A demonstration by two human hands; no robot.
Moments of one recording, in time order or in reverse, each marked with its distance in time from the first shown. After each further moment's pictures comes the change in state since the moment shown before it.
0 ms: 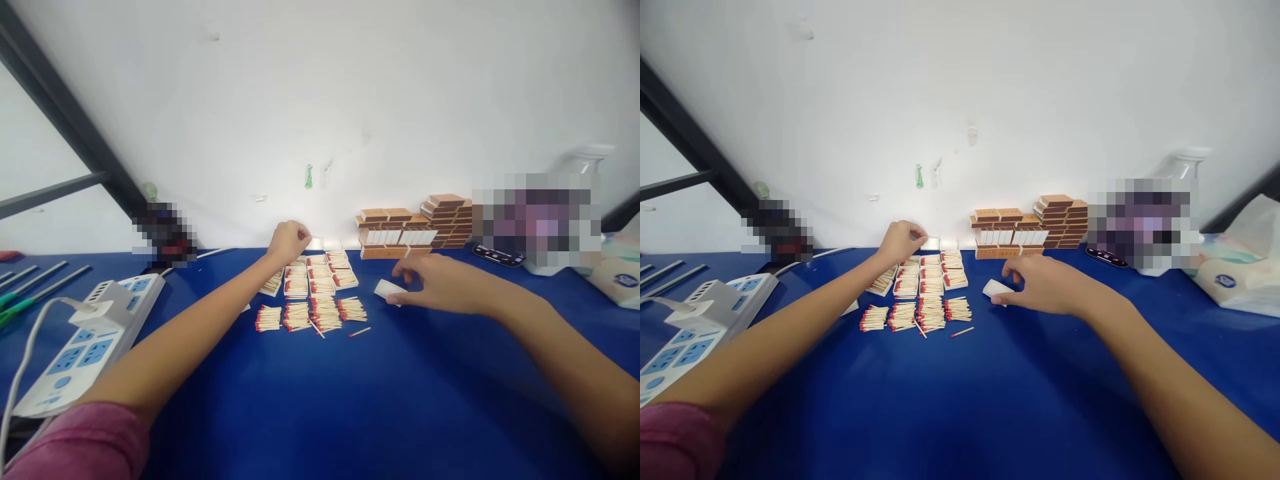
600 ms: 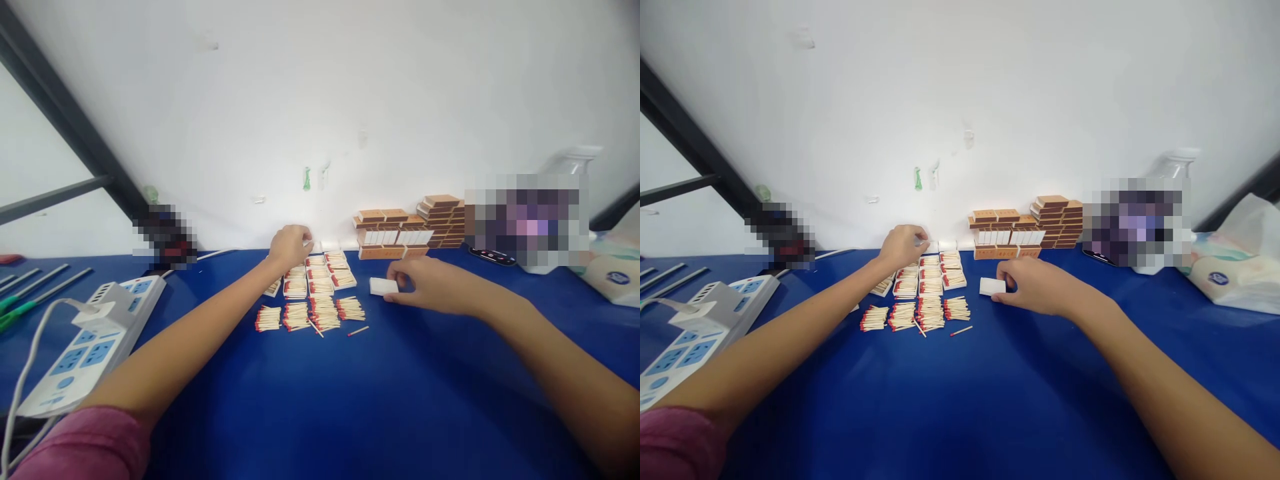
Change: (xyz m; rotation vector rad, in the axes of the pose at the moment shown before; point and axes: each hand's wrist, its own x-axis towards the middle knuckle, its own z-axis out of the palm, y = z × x) left_hand -0.011 0.016 -0.003 0.229 0.015 0.052; right_hand 0.002 -0.008 0.004 -0.025 -0.047 -0.020
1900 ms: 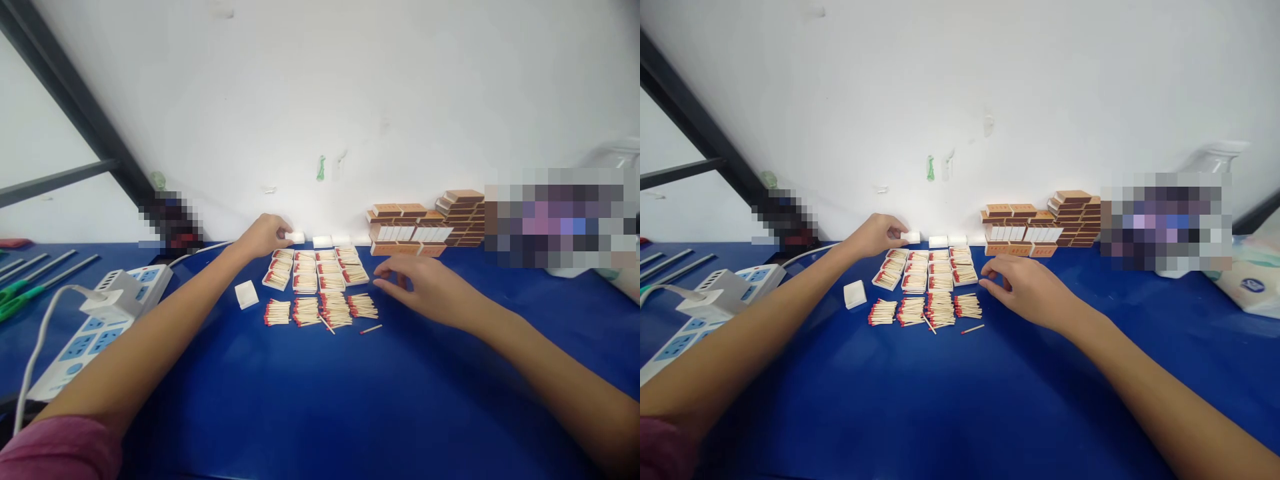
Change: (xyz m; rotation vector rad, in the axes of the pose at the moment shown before) left_hand -0.007 -0.083 -0.037 -0.120 -0.132 0.131; right_hand 0.006 -0.037 0.020 0.118 0.275 -0.191
